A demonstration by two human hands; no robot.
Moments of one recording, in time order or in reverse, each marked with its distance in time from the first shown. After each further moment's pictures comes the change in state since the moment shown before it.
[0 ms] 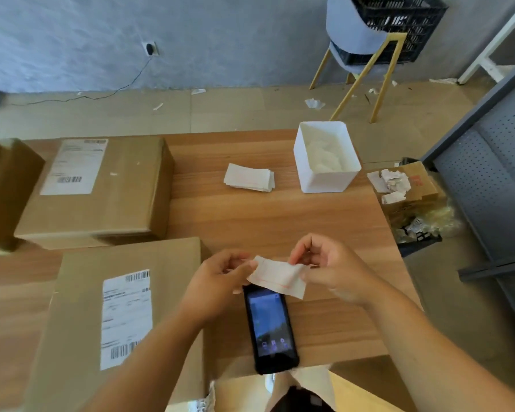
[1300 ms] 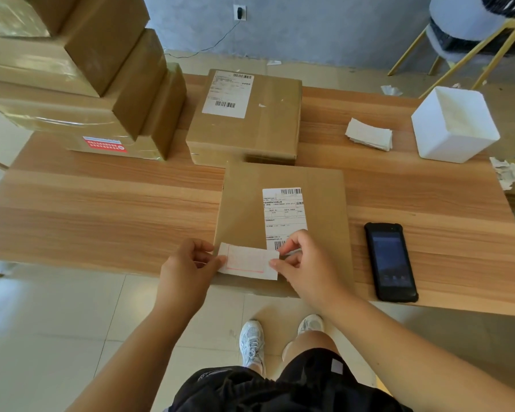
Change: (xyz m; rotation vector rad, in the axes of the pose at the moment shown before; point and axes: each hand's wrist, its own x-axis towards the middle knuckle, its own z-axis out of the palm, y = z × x) left_hand -0.152 -0.165 -0.217 0.150 0.544 -0.028; right_hand -0.004 0.016 0.315 -0.284 0.148 -0.012
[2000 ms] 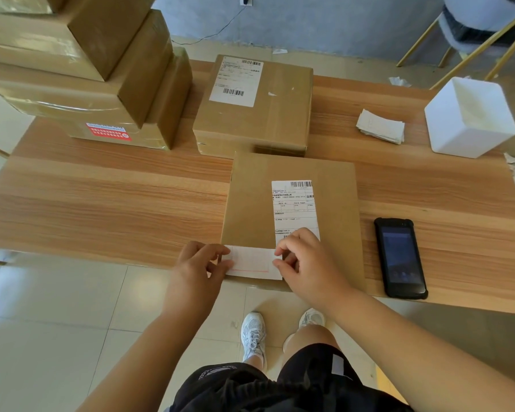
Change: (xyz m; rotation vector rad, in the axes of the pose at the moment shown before) left_hand -0.008 -0.025 0.006 0.186 0.033 0.330; right_hand 0.000 0.004 0.009 -0.302 -0.061 -0.357
